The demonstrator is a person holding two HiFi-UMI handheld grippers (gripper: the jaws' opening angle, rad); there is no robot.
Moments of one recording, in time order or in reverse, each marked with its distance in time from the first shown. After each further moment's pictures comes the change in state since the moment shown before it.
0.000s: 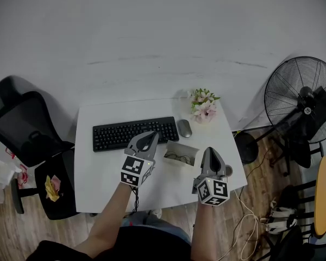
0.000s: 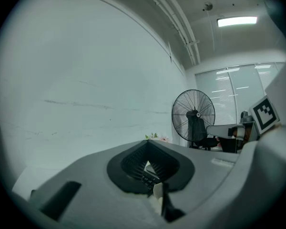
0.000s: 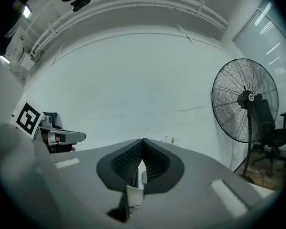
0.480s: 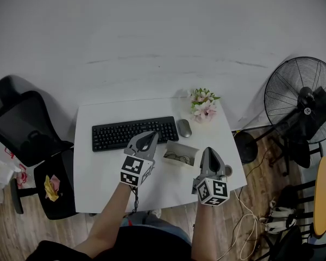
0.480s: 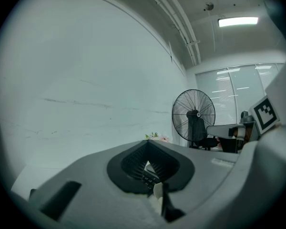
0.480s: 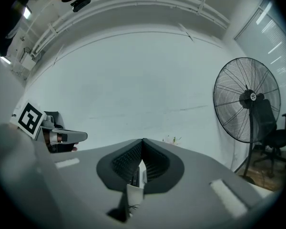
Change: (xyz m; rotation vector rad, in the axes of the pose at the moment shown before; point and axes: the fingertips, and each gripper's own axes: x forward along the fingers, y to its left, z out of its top) left arm 0.003 0.003 -0.003 -0.008 0.008 0.000; right arm 0.003 0.003 -0.003 -0.004 0.014 0.018
